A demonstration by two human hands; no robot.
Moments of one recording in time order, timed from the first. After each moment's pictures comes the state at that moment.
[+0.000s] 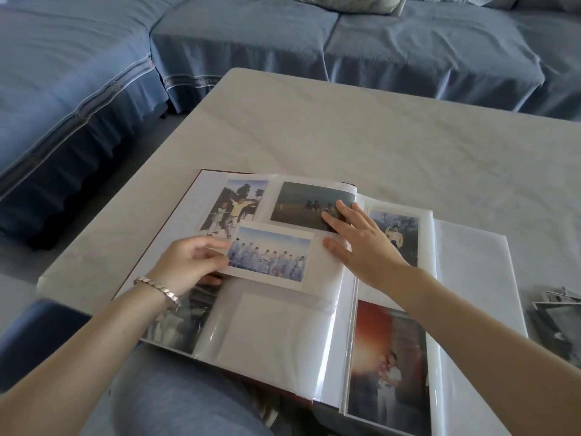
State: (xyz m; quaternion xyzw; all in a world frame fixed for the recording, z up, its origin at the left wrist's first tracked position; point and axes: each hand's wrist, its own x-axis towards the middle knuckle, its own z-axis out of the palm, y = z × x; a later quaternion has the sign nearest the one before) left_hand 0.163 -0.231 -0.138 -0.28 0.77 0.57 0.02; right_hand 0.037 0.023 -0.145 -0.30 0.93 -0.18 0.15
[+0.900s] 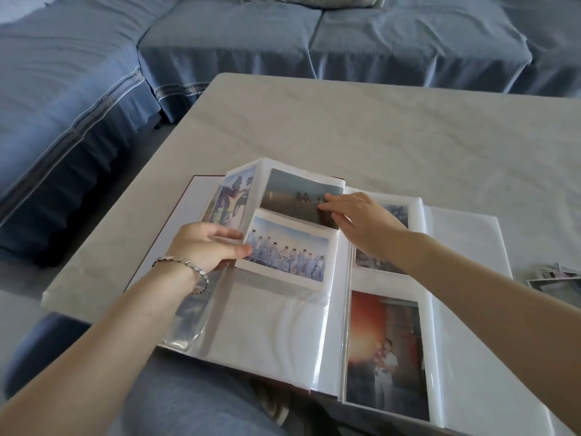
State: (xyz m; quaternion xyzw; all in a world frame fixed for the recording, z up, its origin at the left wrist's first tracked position) left_hand 0.138 -0.197 -0.100 -0.33 0.80 0.51 0.03; right_hand 0.011 0.027 -0.131 -0.32 0.92 -0.21 0.13
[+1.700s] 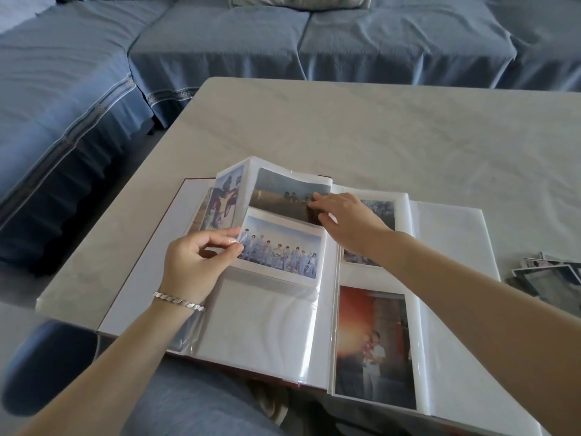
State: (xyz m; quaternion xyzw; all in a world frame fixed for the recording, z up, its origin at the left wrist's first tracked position) left_hand 0.157 -0.184 -0.128 -0.13 0.84 0.48 -0.21; right_hand 0.015 0.026 -0.137 -0.30 0.92 -0.23 0.12
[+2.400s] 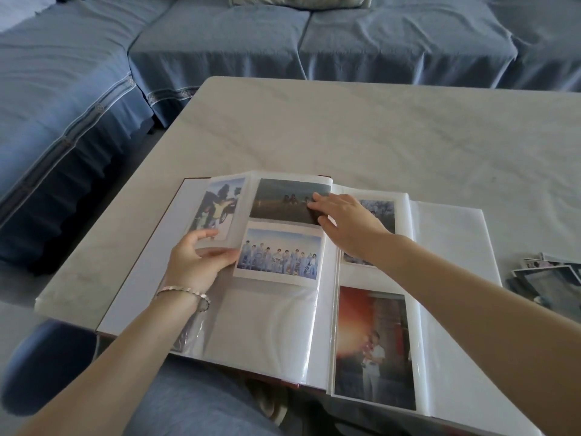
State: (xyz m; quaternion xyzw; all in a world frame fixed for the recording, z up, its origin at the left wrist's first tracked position) left_hand 0.151 -0.180 -0.131 -0.34 0.78 0.51 -0.12; right_hand 0.016 0.027 -0.142 -0.31 0.92 -0.22 0.11
